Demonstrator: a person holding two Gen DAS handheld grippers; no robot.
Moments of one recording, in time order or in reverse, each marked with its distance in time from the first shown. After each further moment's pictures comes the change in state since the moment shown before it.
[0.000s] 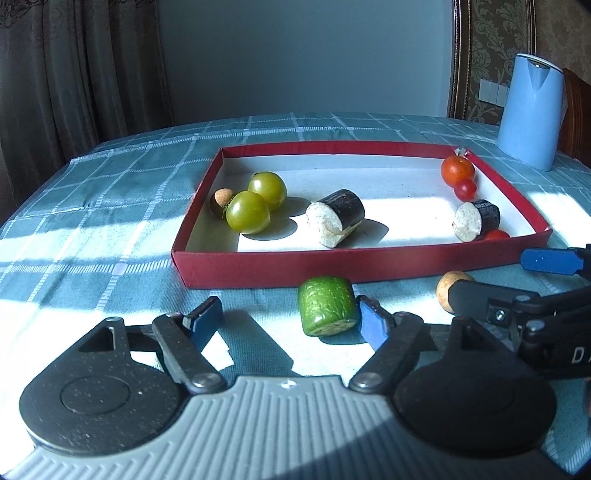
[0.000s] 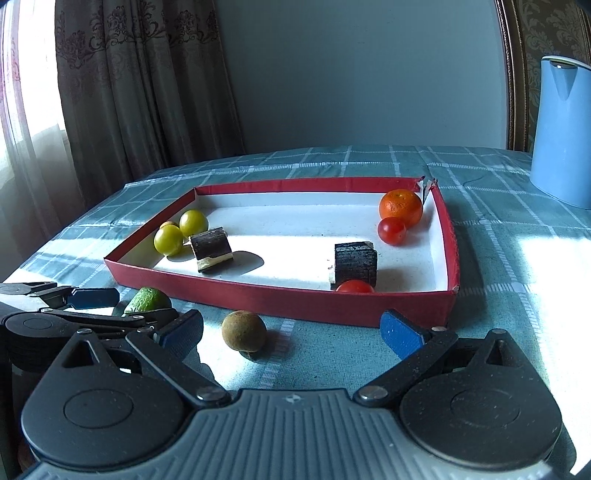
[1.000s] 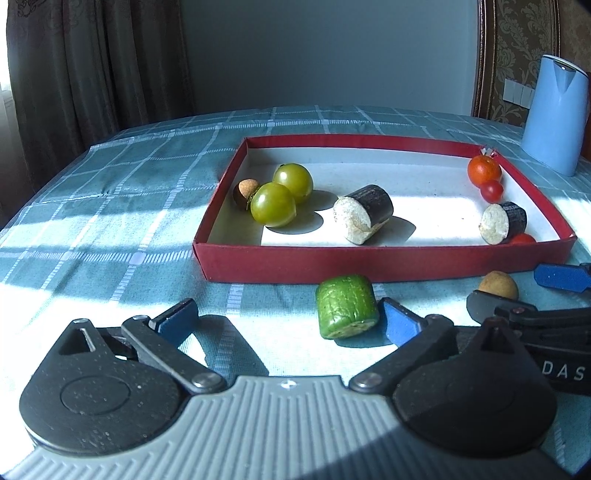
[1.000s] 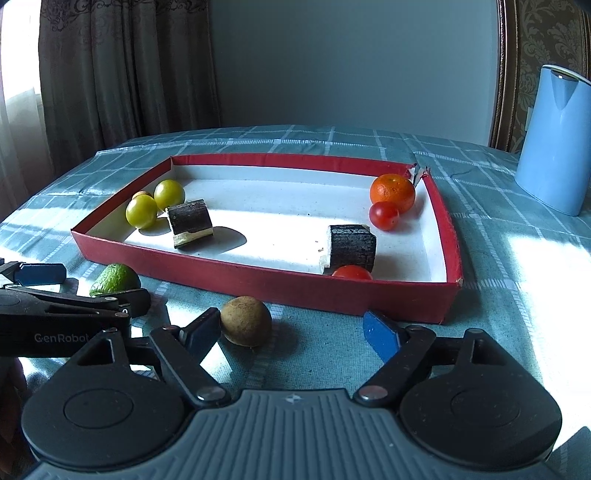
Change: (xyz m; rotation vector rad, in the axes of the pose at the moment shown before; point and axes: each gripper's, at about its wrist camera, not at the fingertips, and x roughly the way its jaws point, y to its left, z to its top) left arm 0.007 0.005 0.002 -0.040 0.029 0.066; right arm 0.012 0.013 -0.003 -0.059 0.057 -0.135
